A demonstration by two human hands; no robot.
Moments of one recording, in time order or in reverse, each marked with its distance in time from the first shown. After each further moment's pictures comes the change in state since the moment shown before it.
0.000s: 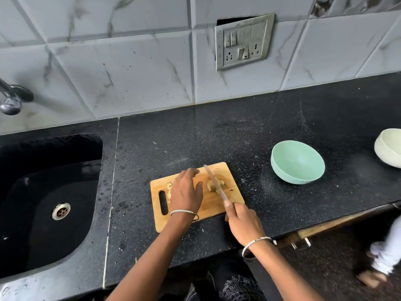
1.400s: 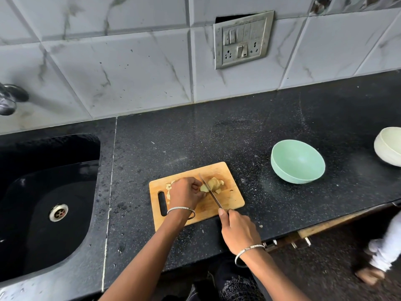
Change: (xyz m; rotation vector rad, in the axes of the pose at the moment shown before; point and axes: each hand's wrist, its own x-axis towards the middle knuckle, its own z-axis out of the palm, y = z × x) left_hand 0.009 -0.010 0.000 -0.091 -0.259 -0.150; right_hand -0.010 -0.002 0.021 -0.158 -0.034 0.044
